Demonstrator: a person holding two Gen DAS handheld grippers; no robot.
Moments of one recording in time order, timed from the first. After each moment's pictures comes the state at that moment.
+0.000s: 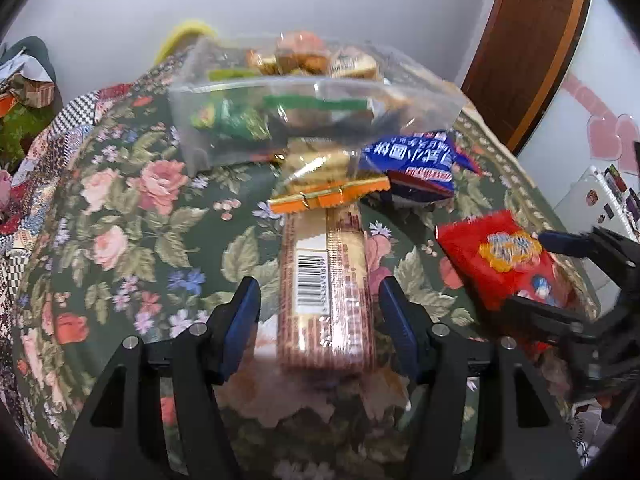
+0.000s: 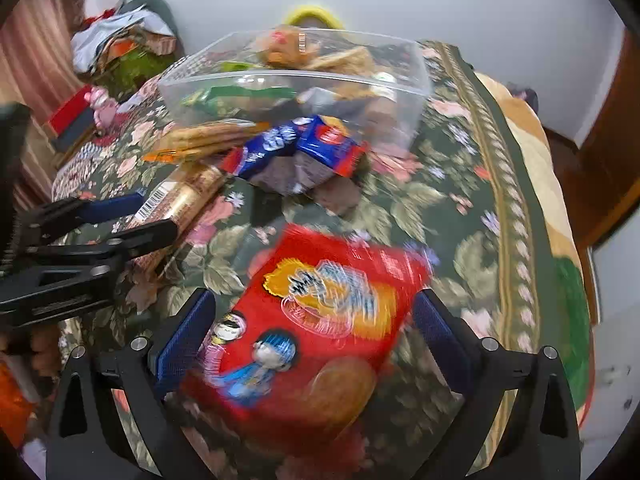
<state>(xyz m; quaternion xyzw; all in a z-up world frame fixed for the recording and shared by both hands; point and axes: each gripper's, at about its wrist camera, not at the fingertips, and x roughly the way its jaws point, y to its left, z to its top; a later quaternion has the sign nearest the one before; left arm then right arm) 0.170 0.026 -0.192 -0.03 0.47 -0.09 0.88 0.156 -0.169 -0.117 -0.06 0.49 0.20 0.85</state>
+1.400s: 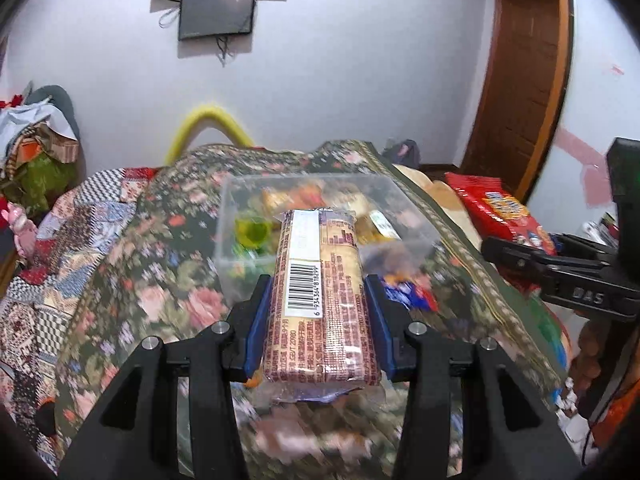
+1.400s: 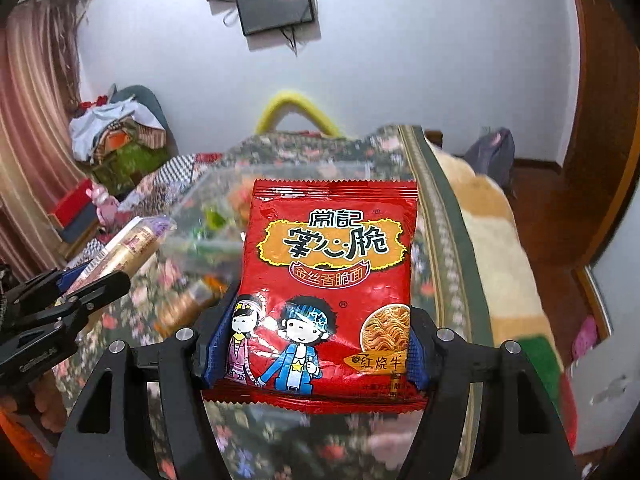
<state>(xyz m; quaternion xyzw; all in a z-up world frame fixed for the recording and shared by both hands) 0.166 0.033 -0.078 -0.03 0.33 -0.06 0.94 0.196 -0.191 -0.041 0.01 0.36 0.19 0.91</state>
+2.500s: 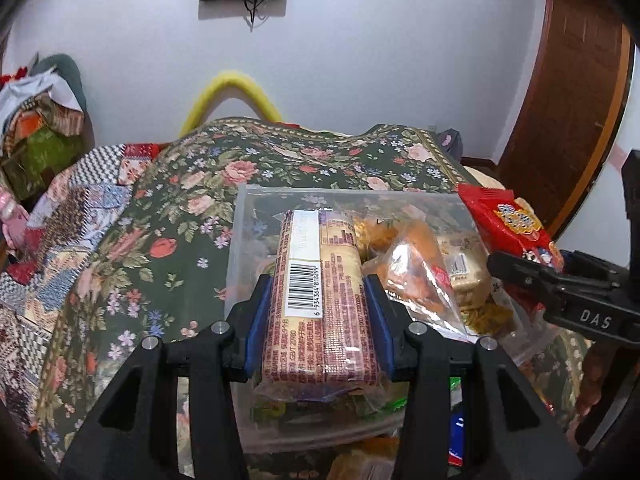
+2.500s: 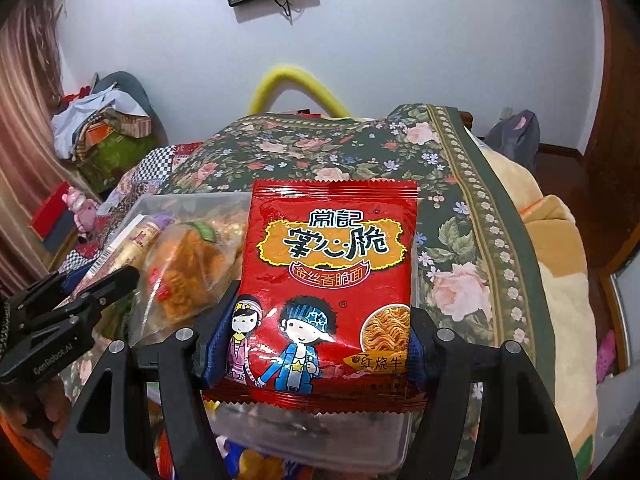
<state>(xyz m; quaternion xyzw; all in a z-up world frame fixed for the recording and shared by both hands) 0.327 0.073 -0.142 -0.06 0.38 -0.02 0.92 0.318 -0.147 -0.088 0.02 0.41 0.20 0.89</state>
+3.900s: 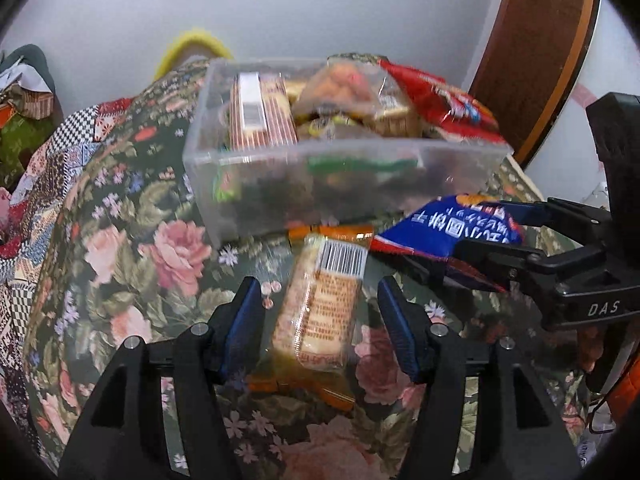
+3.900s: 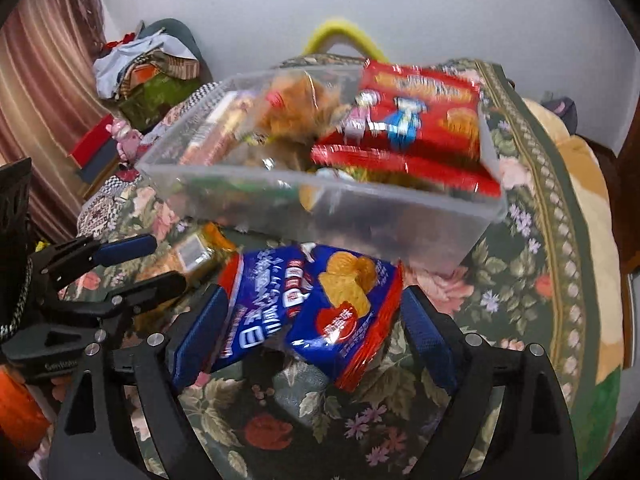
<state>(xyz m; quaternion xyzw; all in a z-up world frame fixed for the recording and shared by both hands) 0.224 0.053 -0.185 -0.02 0.45 -0.09 0.89 0.248 -0.134 -0.125 -0.02 0.47 0.27 0.84</state>
